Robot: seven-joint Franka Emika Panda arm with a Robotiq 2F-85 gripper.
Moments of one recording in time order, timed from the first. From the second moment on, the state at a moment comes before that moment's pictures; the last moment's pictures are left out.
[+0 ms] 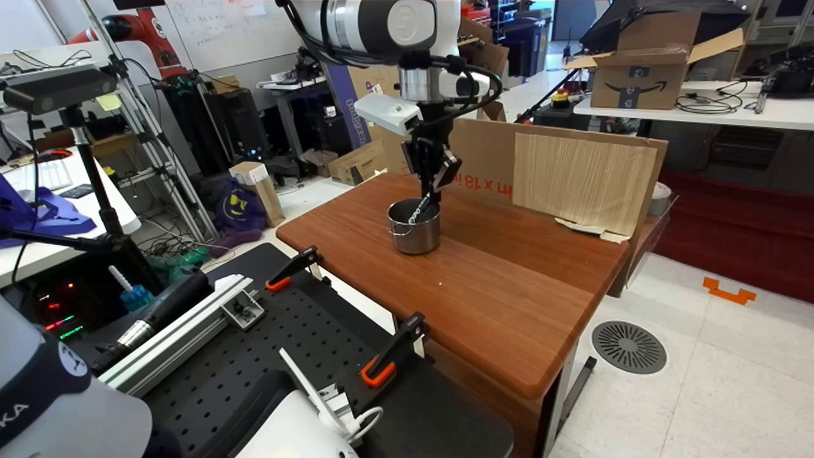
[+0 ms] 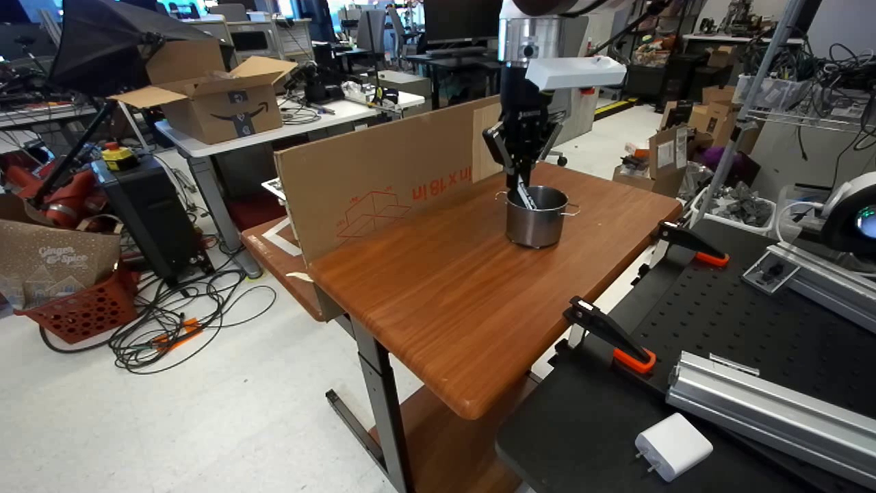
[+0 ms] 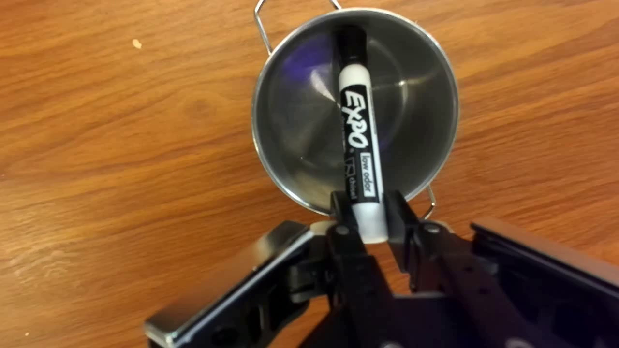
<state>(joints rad) 0.02 0.37 0.01 -2.19 0.06 2.53 0.15</state>
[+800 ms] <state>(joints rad) 0.02 0.09 0.01 -2.32 0.06 2.50 0.15</state>
